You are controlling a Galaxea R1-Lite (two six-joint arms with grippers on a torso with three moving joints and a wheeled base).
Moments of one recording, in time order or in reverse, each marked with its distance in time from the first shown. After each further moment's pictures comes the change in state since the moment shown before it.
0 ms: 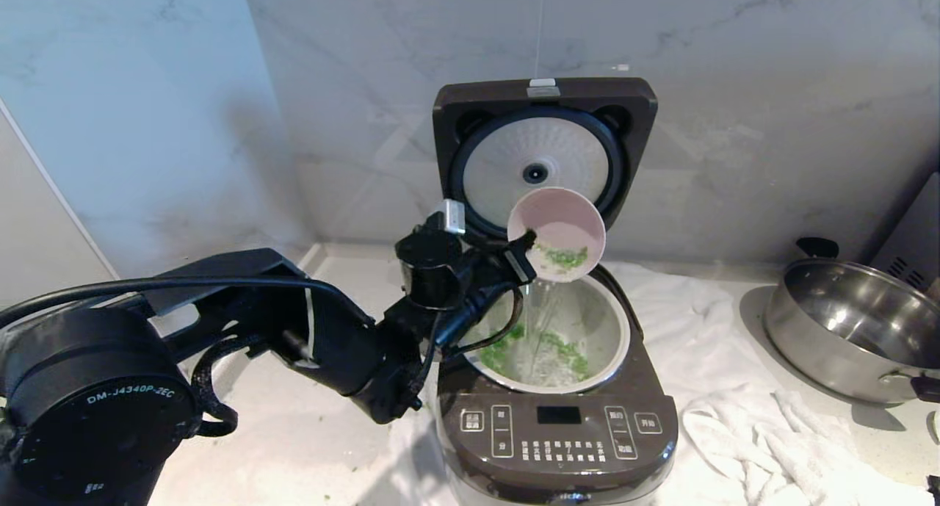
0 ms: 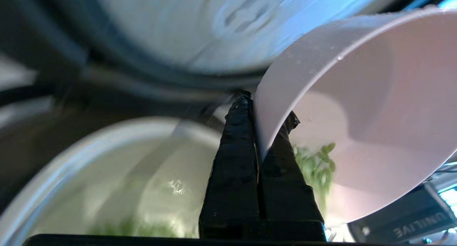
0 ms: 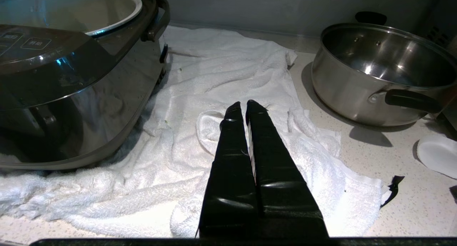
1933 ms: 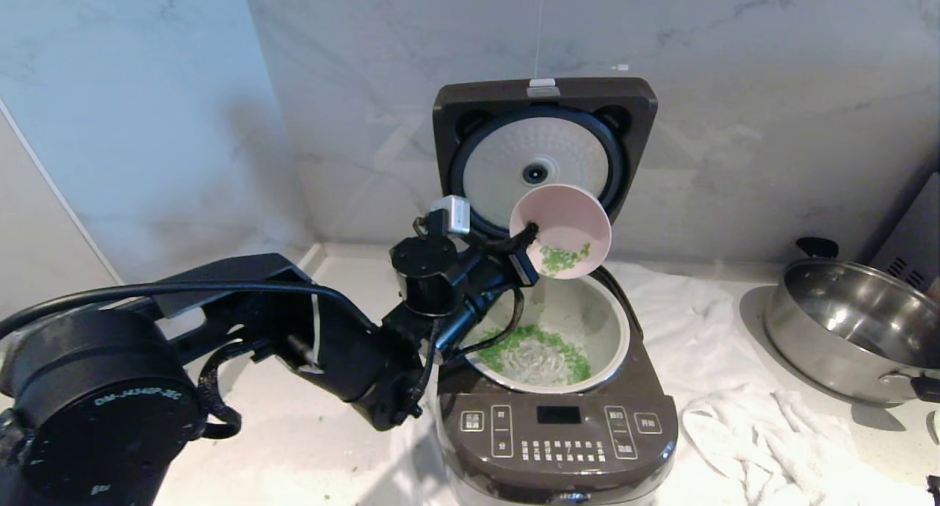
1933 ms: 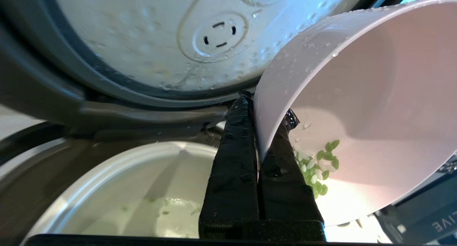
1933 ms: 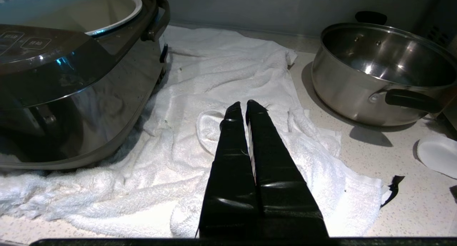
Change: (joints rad) left arm -0.006 -0.007 0.020 -0.060 0.008 0.156; right arm -0.001 0.000 0.000 0.000 0.000 0.000
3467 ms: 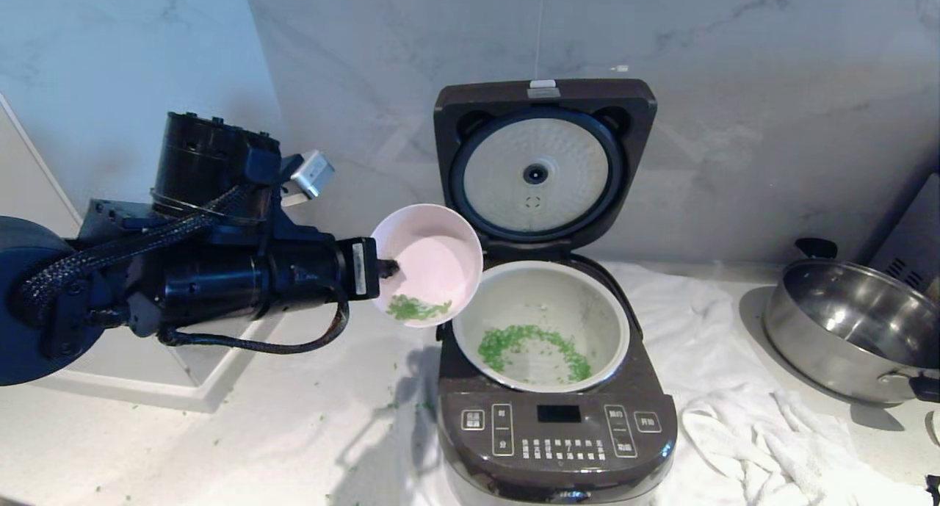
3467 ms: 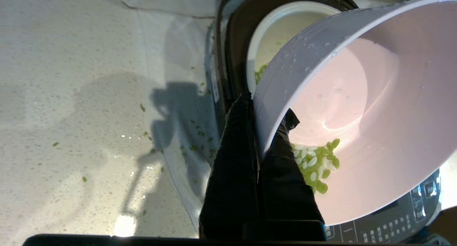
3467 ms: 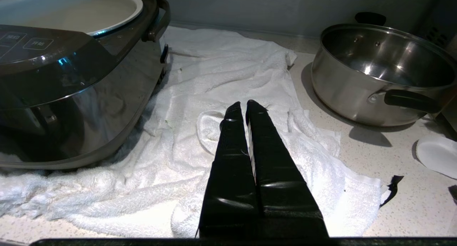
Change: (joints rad) left arm 0.177 -0.701 0.091 1.283 -0.041 0.137; right arm 0.000 0.000 0.000 0.000 0.000 0.001
